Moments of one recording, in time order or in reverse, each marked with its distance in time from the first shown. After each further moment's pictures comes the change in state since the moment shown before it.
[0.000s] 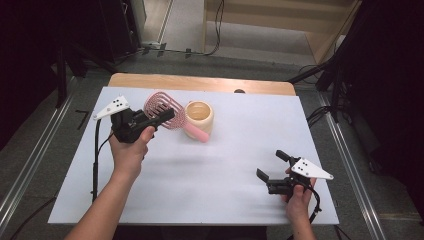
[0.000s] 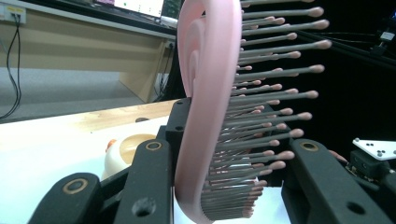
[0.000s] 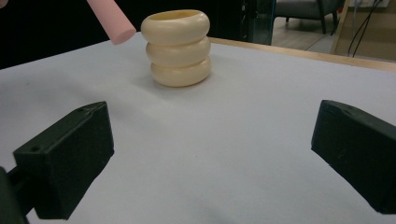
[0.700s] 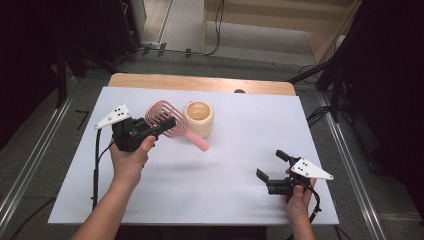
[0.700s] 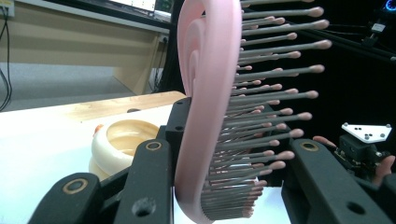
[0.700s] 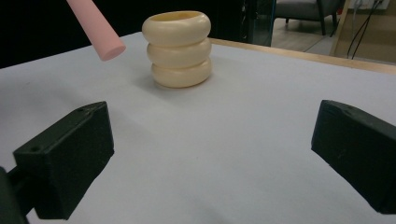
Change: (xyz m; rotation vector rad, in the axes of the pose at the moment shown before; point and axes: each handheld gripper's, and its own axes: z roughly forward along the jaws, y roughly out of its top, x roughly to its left) left arm -0.010 -0.014 -0.007 0.017 -0.021 0.006; right arm 0.001 0.001 -0.001 -0.003 0.000 -0.007
